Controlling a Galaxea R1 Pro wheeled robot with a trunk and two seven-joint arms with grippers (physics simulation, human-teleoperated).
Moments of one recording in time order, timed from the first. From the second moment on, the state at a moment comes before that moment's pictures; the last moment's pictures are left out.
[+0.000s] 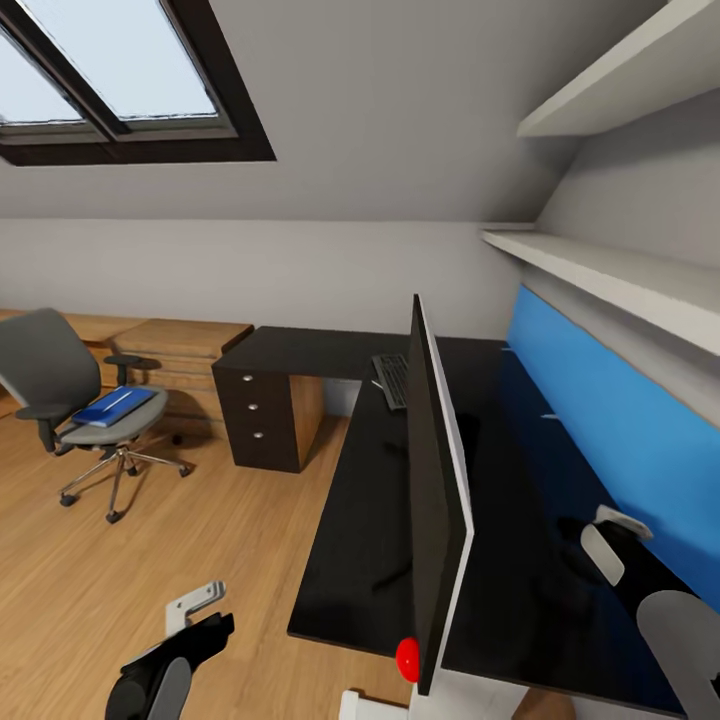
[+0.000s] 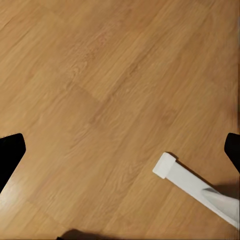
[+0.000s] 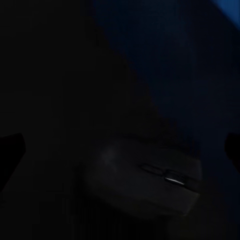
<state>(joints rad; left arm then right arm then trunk) -0.08 -0.07 0.09 -1.43 0.39 0.66 0.44 -0.77 -0.30 -0.03 -0.45 -0.53 0.33 -0.33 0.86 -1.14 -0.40</state>
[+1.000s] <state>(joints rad) -0.08 -0.07 0.09 -1.43 0.41 0.58 0.44 -0.77 -0.33 -0.06 -0.45 -0.52 0.41 -0.33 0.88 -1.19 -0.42</state>
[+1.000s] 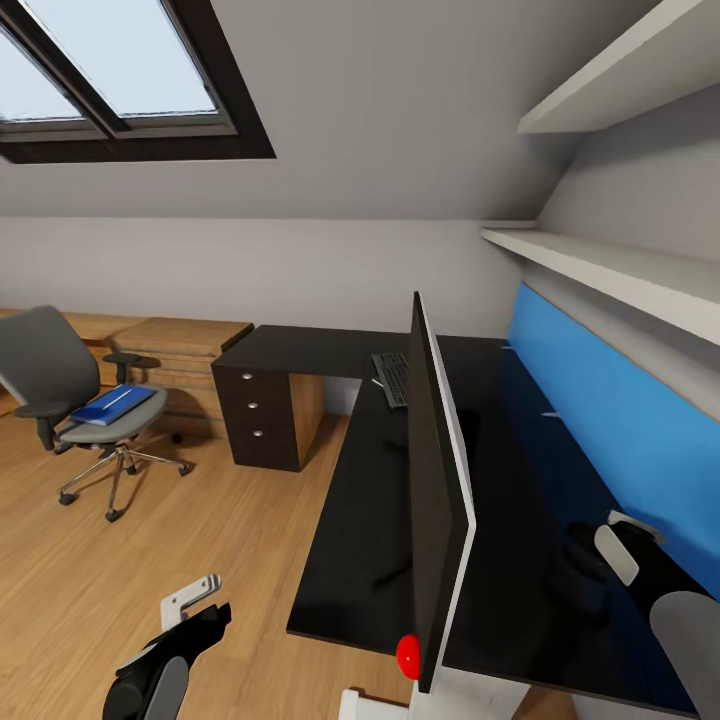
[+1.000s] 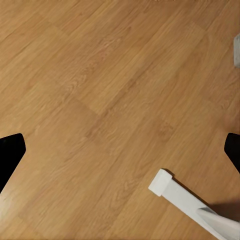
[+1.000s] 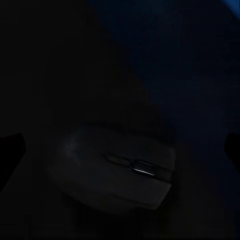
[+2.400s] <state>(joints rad) -0.08 -0.07 0.09 -1.43 0.40 0.59 0.44 -0.77 -0.33 -0.06 -0.45 -0.53 0.42 -0.32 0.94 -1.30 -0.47</state>
